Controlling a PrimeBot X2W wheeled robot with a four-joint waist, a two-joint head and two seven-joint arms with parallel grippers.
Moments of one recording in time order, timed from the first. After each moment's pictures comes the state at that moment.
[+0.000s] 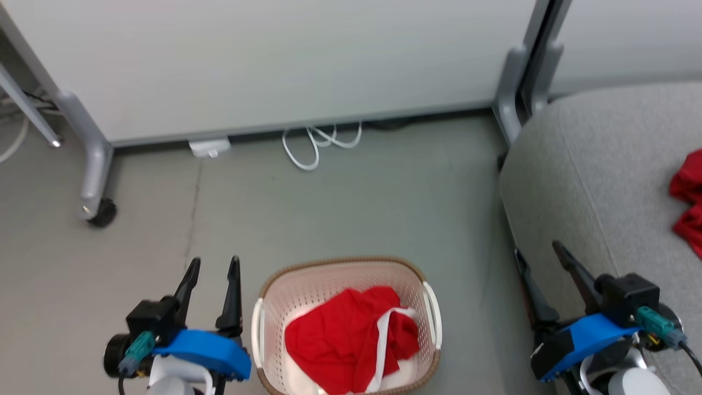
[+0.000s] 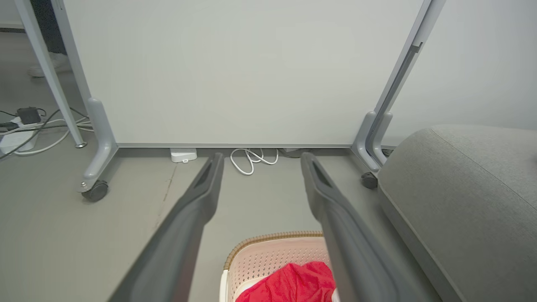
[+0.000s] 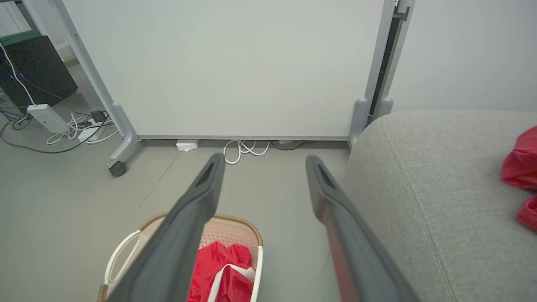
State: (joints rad) left arm -0.15 0.10 -0.13 0.46 -0.30 -0.13 -0.26; right arm -0.06 -0.10 0.03 0.11 0.16 0.13 -0.03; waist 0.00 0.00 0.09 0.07
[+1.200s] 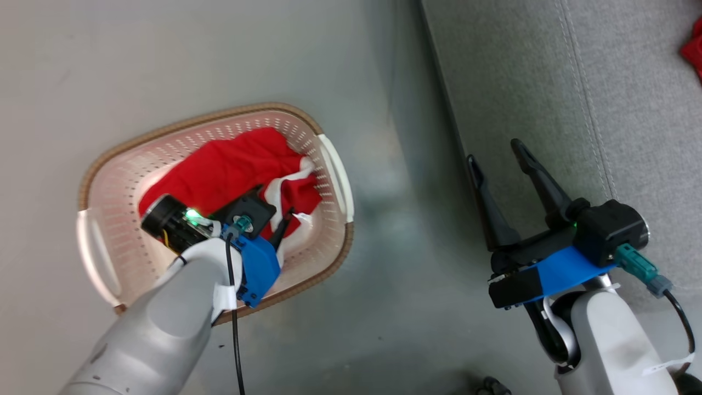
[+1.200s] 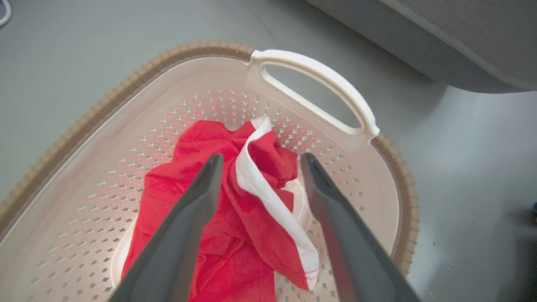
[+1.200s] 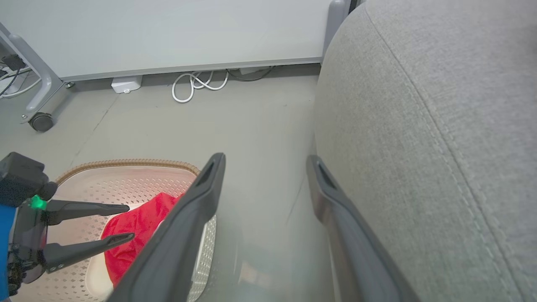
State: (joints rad) left arm -0.78 0.21 -0.91 0.99 -0.38 -0.13 -0.20; right arm -0.32 -0.08 0.17 0.07 0.15 0.13 -0.12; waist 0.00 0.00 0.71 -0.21
